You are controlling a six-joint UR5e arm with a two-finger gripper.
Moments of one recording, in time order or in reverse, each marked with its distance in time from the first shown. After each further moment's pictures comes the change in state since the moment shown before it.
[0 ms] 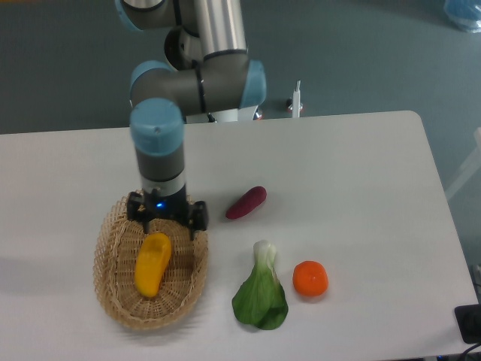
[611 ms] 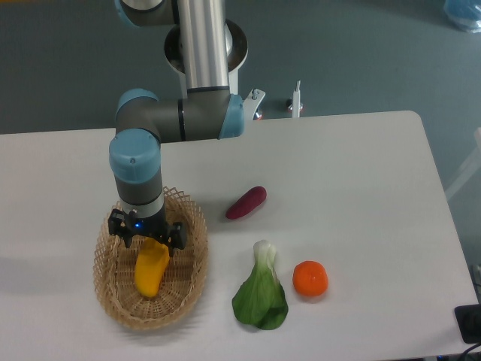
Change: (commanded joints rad) arm -0.011 -0.058 0.003 0.026 0.011 0.009
